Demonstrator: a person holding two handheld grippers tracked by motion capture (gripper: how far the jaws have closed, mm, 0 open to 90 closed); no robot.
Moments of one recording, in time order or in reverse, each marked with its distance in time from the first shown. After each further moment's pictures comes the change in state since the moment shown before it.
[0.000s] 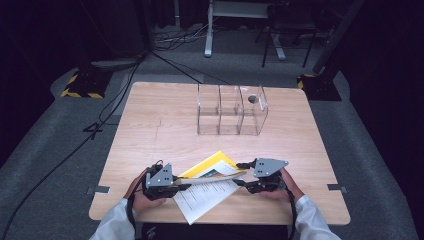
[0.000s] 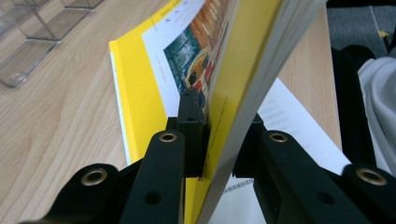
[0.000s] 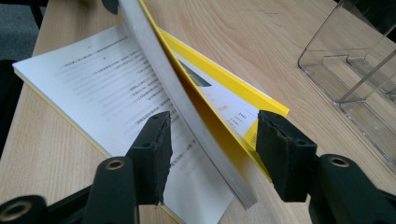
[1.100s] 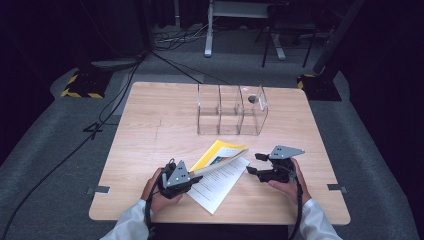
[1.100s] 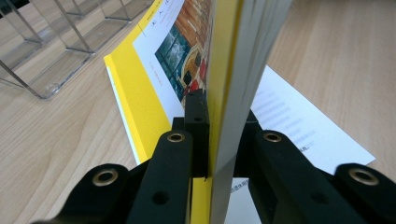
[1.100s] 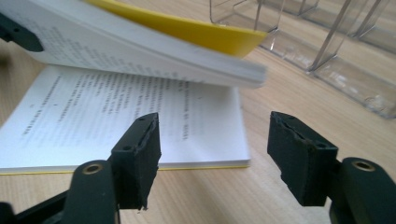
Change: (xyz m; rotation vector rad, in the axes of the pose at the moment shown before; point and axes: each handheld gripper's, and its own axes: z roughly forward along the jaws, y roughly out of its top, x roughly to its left) left arm -0.011 0.020 0.029 -0.011 0.161 -0.052; right arm -0.033 -0.025 -0.025 0.021 -0.174 0.378
